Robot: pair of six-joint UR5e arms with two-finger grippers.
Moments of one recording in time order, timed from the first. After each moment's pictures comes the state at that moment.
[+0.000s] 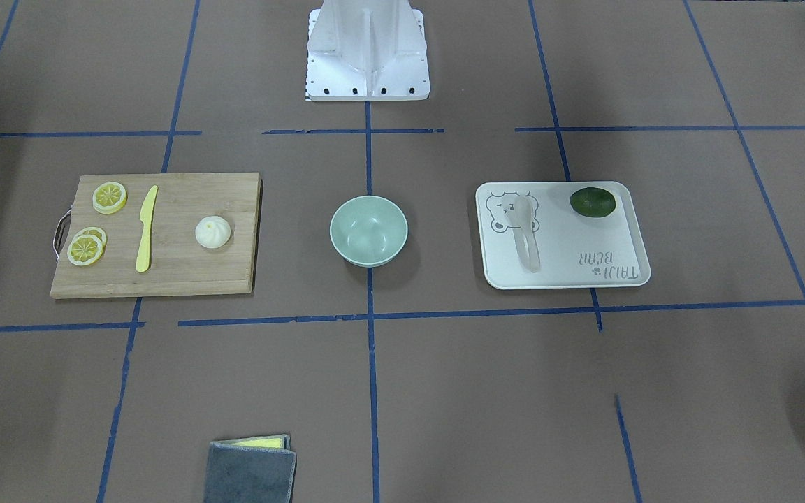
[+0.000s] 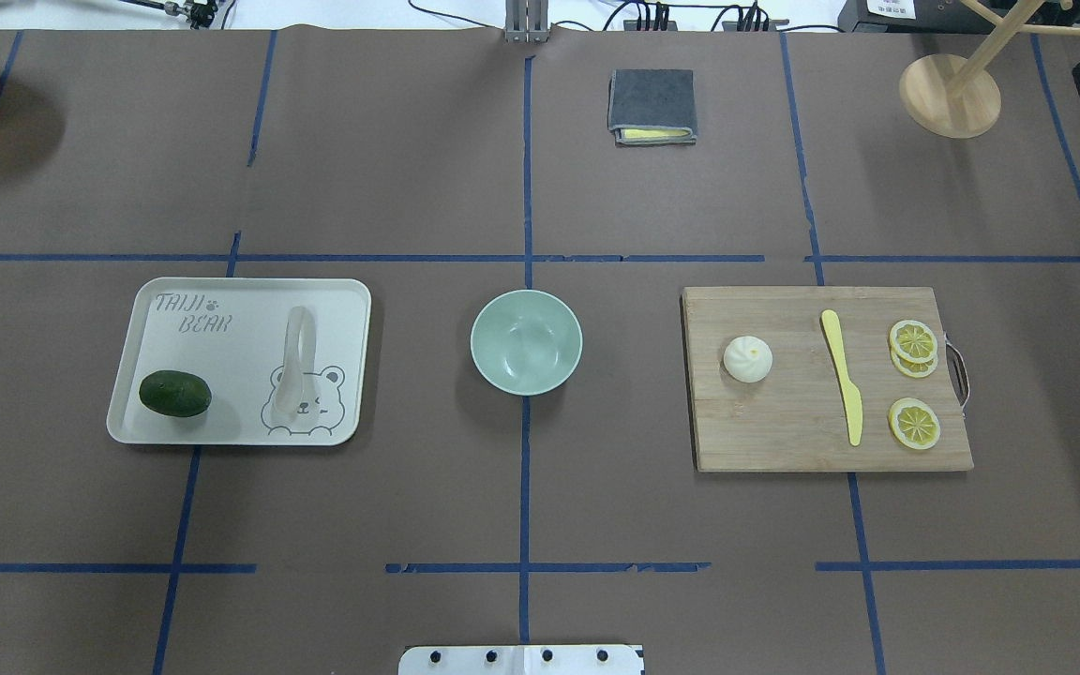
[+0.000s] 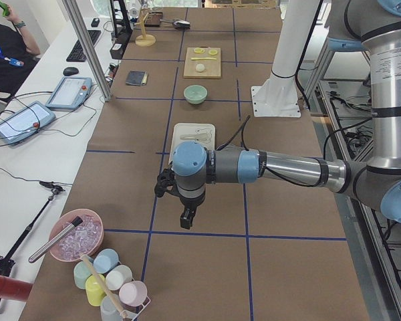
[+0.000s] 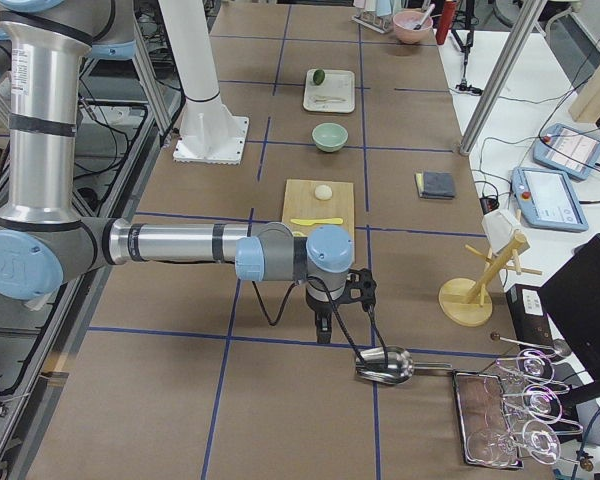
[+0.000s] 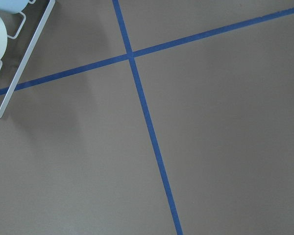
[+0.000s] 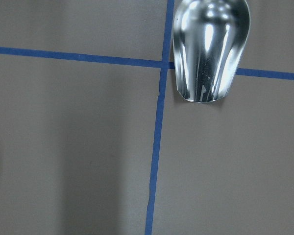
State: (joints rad) left arm -1.60 -1.41 -1.87 -1.42 -2.37 0.31; right arm 1.53 -1.70 1.73 -1.56 2.34 -0.03
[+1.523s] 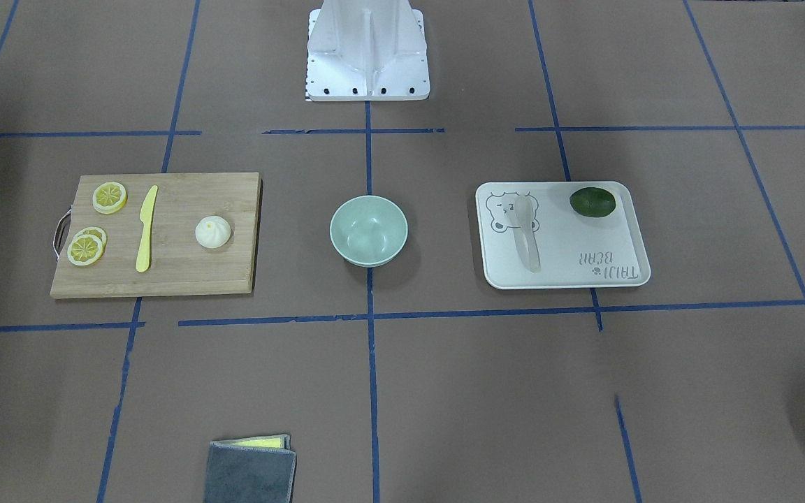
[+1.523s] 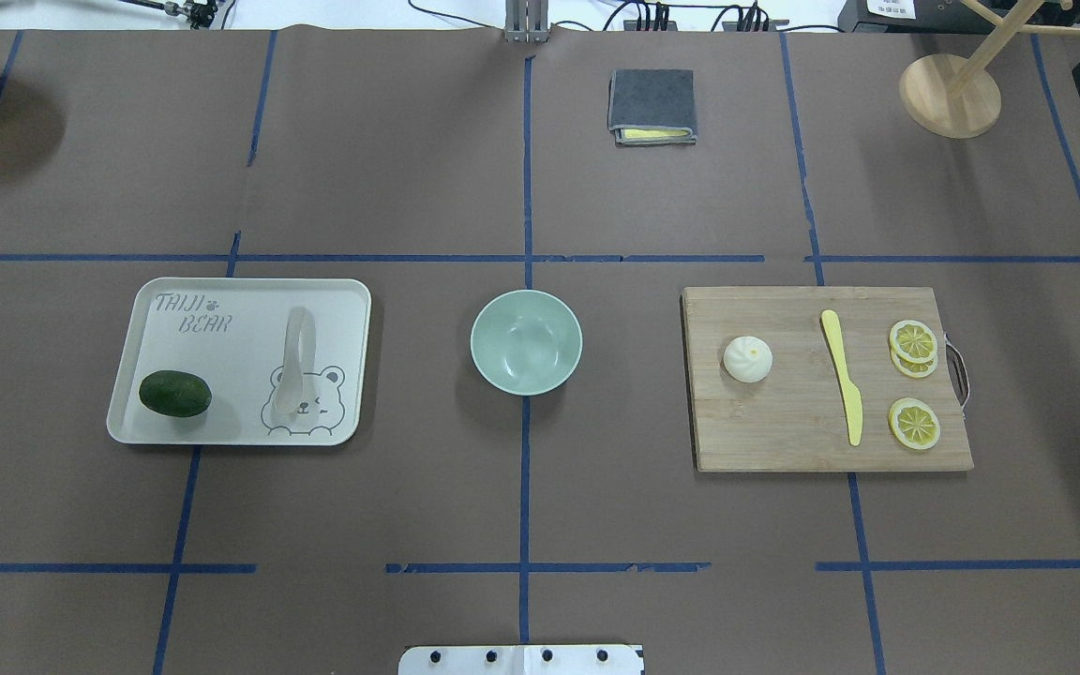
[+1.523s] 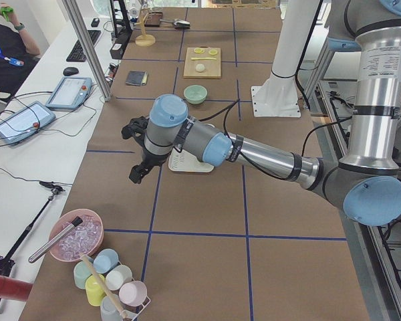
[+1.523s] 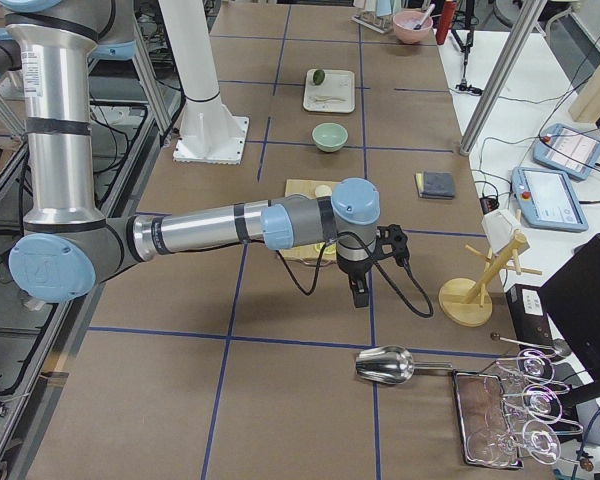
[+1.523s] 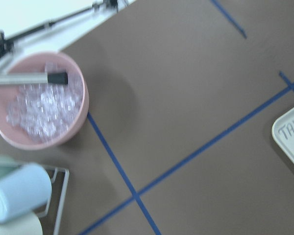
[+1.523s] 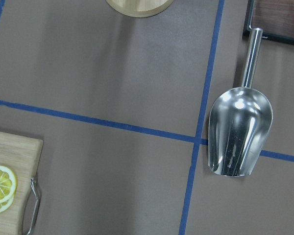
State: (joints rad) left arm -1.56 -1.61 -1.84 -1.92 -2.37 0.14; right arm 1.53 -1.57 1.78 -1.55 2.34 0.02
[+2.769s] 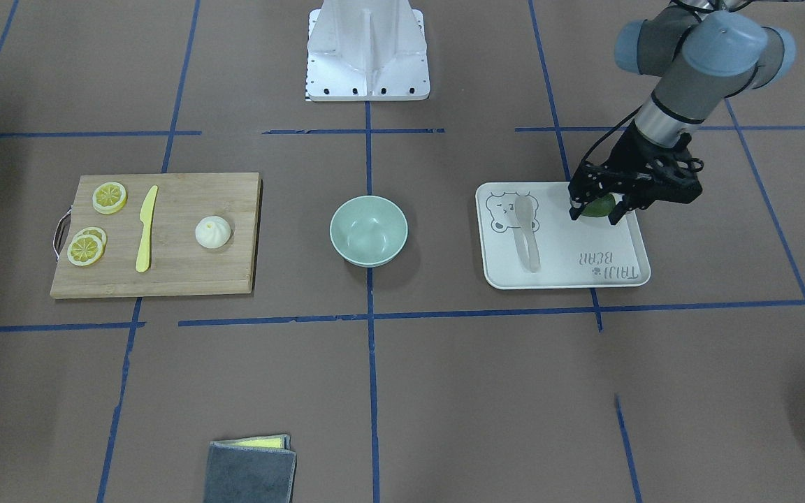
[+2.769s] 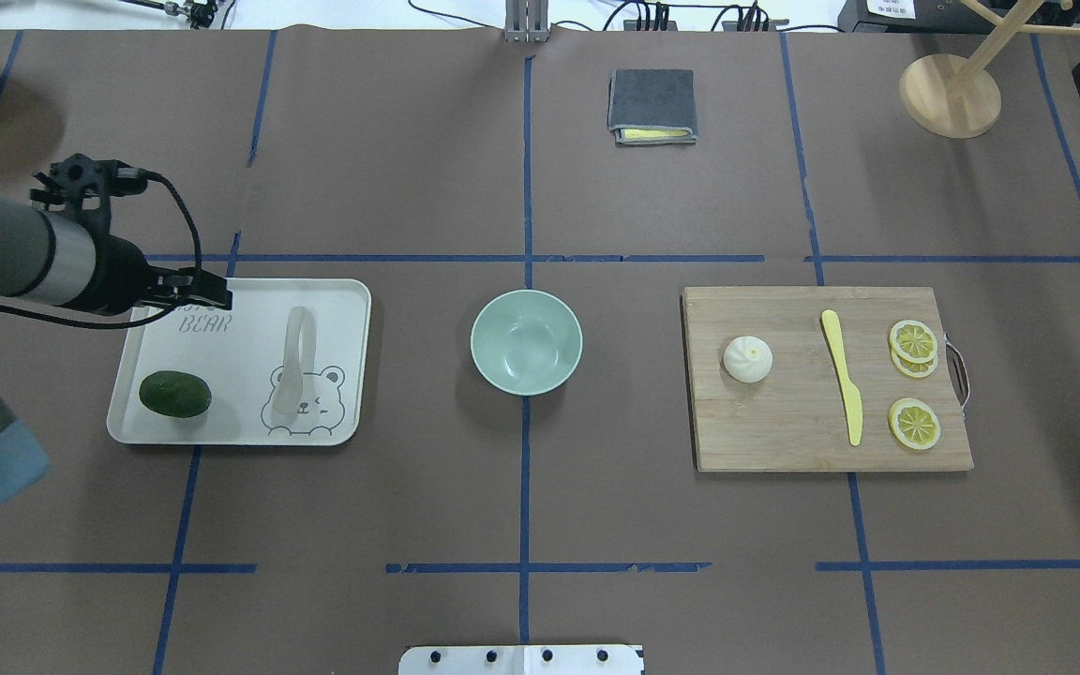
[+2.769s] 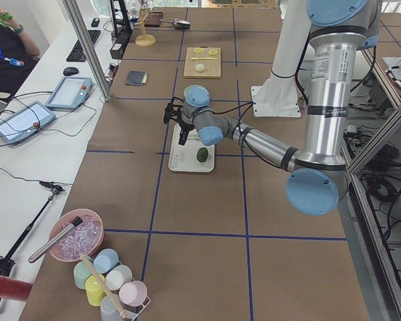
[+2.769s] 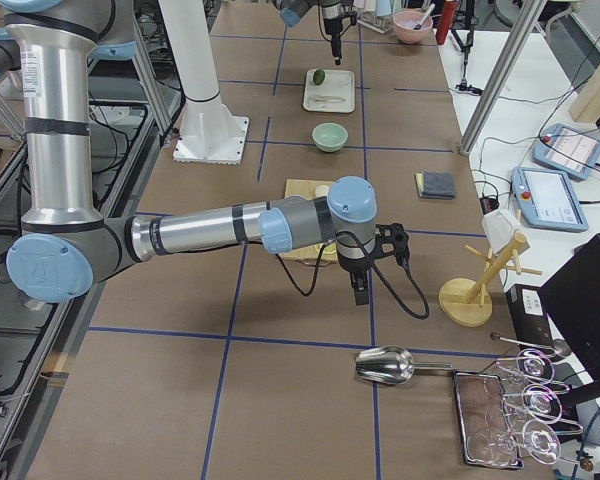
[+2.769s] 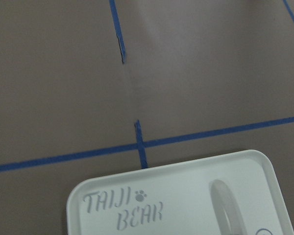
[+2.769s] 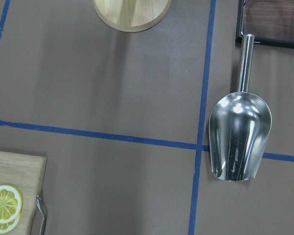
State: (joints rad) left arm -0.77 -1.74 -1.85 -2.04 -1.97 -1.06; right arm 1.53 -1.60 1.78 -1.48 2.35 0.12
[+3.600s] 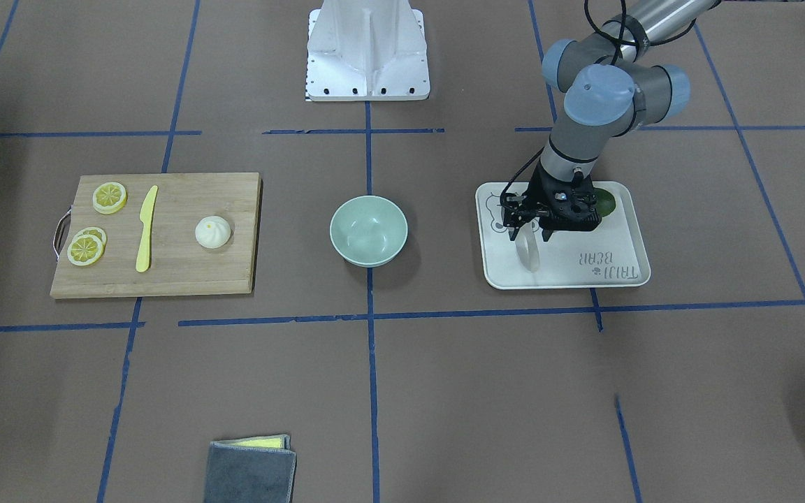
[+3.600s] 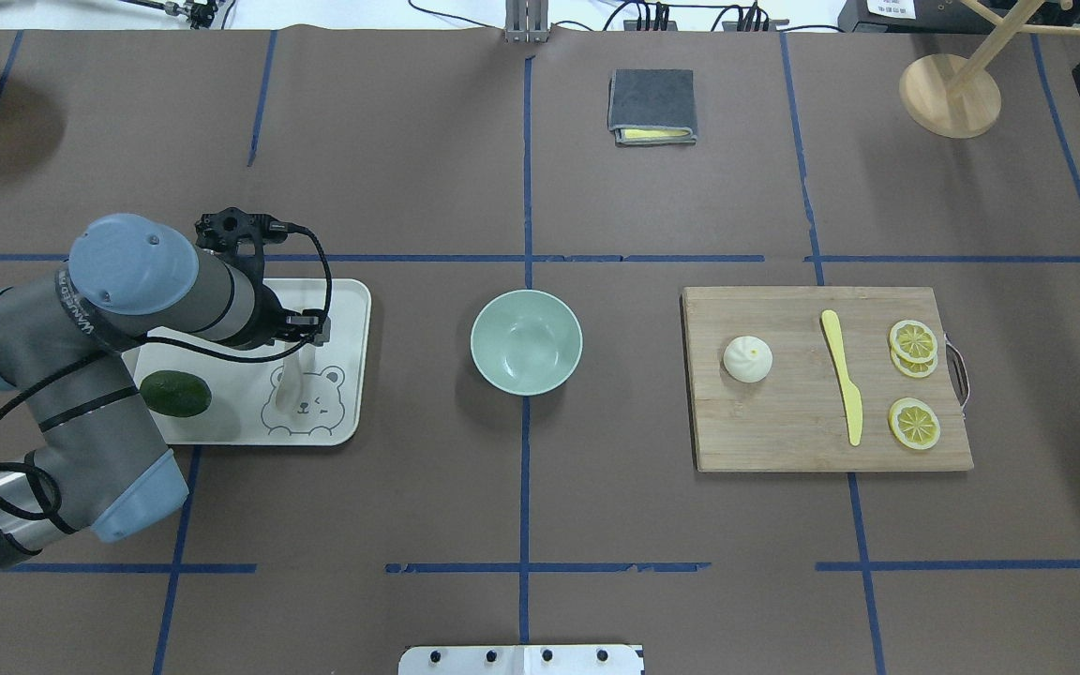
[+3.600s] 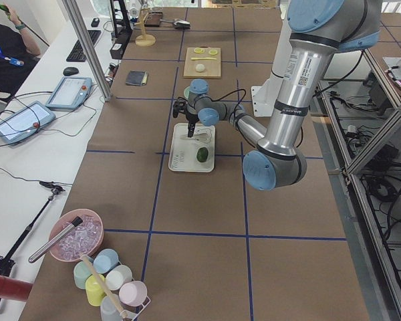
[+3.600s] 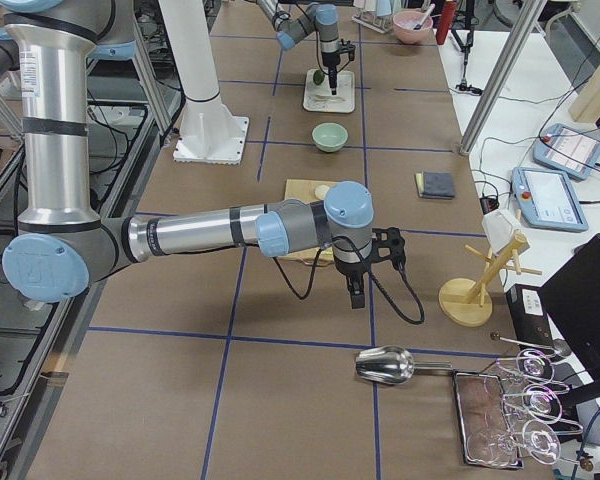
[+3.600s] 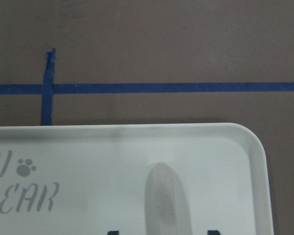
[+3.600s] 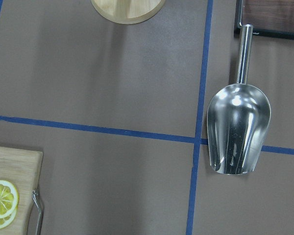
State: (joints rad) left arm -0.63 -1.90 -1.71 -1.93 -1.86 -1.12; right arm 1.53 -1.61 1.78 -1.47 2.35 0.11
